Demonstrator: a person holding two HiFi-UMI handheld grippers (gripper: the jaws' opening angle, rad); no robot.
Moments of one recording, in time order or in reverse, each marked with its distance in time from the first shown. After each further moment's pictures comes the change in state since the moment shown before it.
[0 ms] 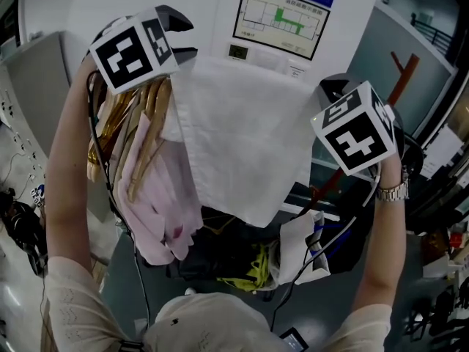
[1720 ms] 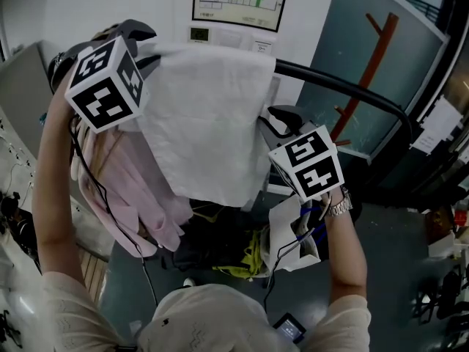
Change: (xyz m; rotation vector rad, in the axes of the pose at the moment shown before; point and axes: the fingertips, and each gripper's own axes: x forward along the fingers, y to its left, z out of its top) left arm 0.035 -0.051 0.040 0.153 0.182 0.116; right arm 0.035 0.097 -0.093 0.402 -0.294 0.283
